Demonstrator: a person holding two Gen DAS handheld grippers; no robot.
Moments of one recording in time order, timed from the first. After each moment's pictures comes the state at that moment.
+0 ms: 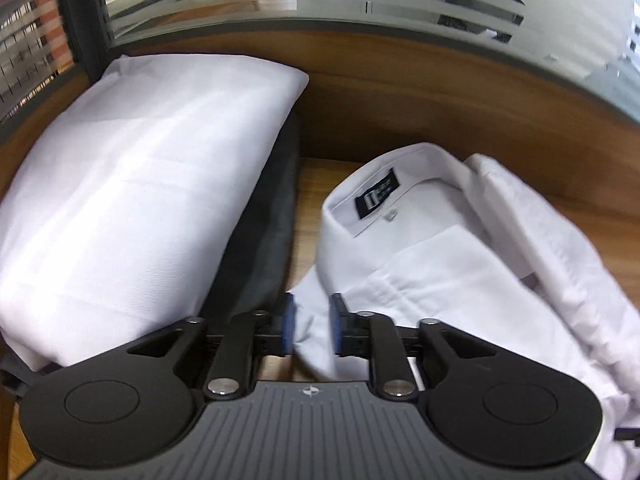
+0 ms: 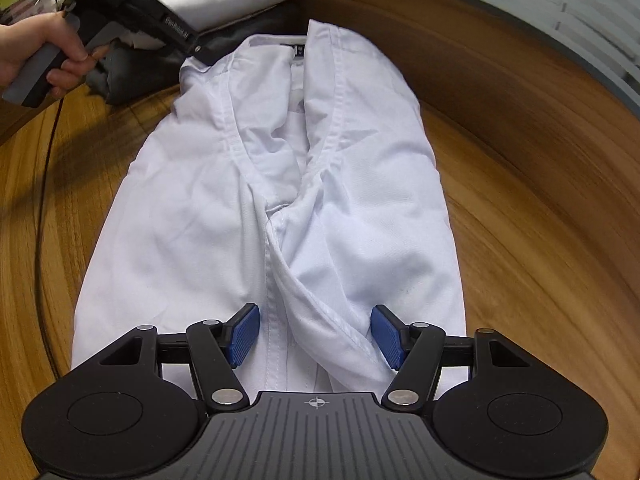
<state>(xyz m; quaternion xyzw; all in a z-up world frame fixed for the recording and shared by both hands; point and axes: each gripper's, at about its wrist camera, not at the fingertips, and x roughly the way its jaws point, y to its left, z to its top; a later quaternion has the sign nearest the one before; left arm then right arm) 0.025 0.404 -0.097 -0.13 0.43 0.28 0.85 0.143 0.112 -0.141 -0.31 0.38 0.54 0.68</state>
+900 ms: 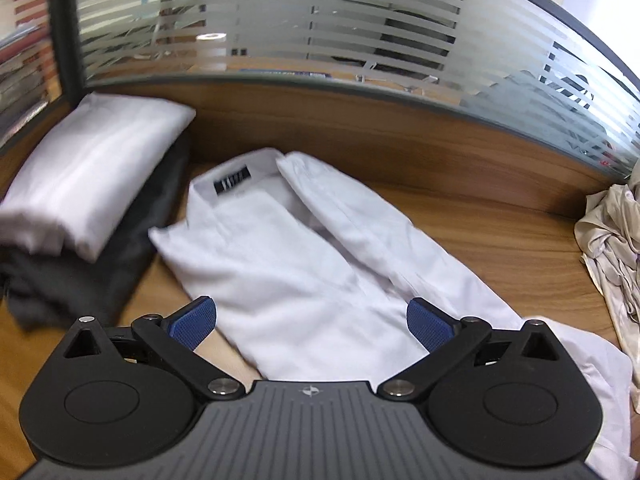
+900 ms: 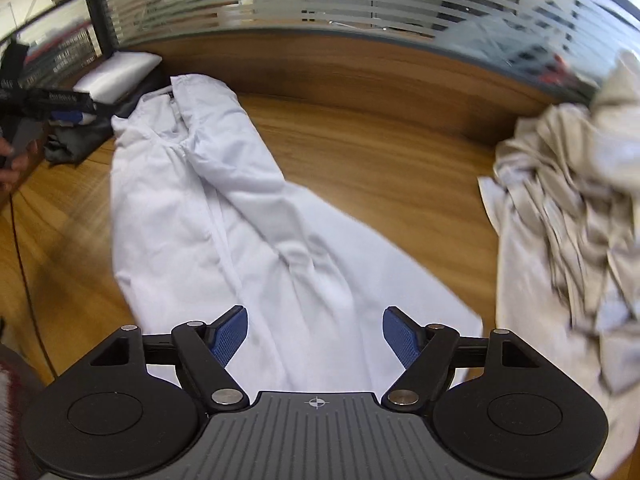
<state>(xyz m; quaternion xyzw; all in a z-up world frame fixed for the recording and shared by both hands) -0.020 0.242 -0.036 -0.15 0.39 0.23 0.88 0.081 -0.158 -0.050 -0.16 0.43 0.38 0.80</state>
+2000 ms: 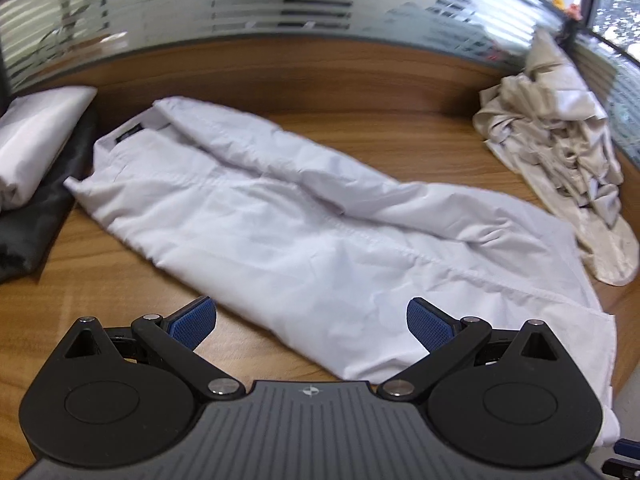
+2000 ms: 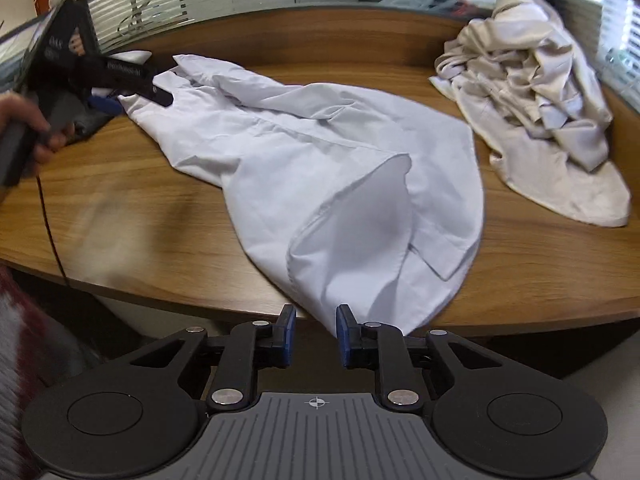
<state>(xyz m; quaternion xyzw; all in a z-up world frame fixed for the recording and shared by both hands) -0.073 0.146 -0.066 -0.08 0.41 0.09 0.91 -0.143 -0.209 -0.114 -0.09 0.42 0.27 0.86</state>
